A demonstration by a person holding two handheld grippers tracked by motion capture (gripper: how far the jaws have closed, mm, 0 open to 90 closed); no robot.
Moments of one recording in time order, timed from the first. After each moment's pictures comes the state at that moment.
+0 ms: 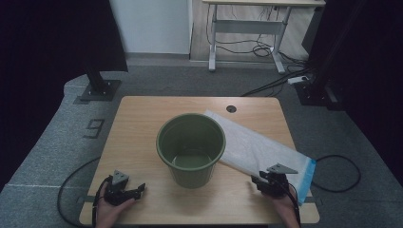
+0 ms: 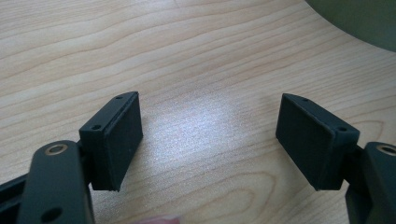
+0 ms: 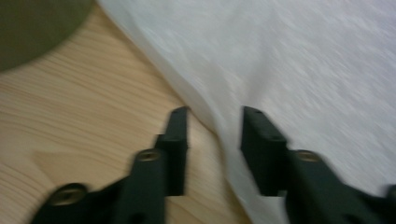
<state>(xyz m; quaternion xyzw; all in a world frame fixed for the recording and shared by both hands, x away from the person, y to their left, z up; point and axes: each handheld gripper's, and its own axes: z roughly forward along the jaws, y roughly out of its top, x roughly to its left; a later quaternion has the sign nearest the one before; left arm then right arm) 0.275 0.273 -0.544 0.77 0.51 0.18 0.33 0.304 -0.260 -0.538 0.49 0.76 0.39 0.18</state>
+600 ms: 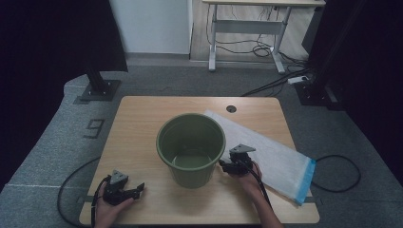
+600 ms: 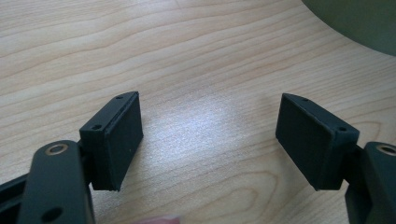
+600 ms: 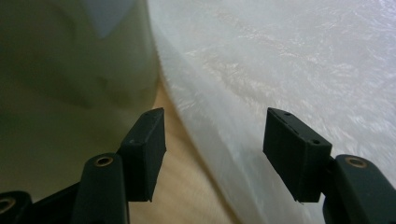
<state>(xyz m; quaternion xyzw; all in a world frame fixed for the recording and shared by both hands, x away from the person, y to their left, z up) 0.276 0.278 -0.544 0.77 0.52 0.17 0.34 0.380 -0.158 -0.541 0.43 0.79 0.39 0.19</state>
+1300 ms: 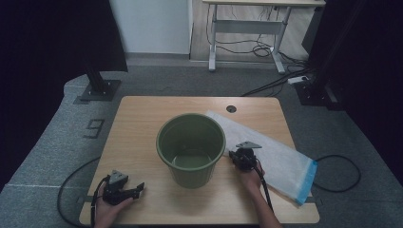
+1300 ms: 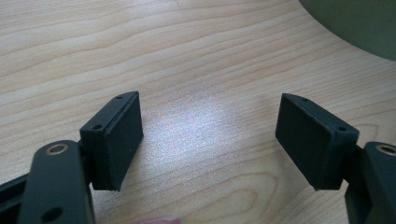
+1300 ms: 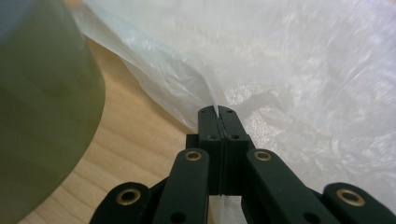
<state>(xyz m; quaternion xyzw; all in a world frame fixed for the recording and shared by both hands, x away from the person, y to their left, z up) 0.276 0.279 -0.544 0.76 0.52 0.17 0.34 0.394 -0.179 -0.545 0.49 0.75 0.40 0.20</state>
